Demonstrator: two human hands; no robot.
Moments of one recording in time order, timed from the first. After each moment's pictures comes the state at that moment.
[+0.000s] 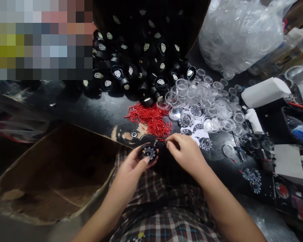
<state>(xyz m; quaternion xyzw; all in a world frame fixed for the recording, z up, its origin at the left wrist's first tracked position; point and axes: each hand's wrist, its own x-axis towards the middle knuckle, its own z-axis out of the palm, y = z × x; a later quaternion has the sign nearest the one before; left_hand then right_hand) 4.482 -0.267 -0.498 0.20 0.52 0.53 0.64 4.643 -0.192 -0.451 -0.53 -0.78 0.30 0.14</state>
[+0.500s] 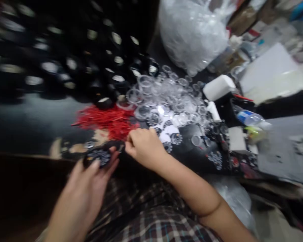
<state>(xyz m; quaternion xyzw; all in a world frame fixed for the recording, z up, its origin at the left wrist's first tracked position) 4.490 -0.251 -0.488 0.09 0.52 0.61 0.59 4.621 -0.174 -0.464 -0.51 -0.85 0.11 0.07</state>
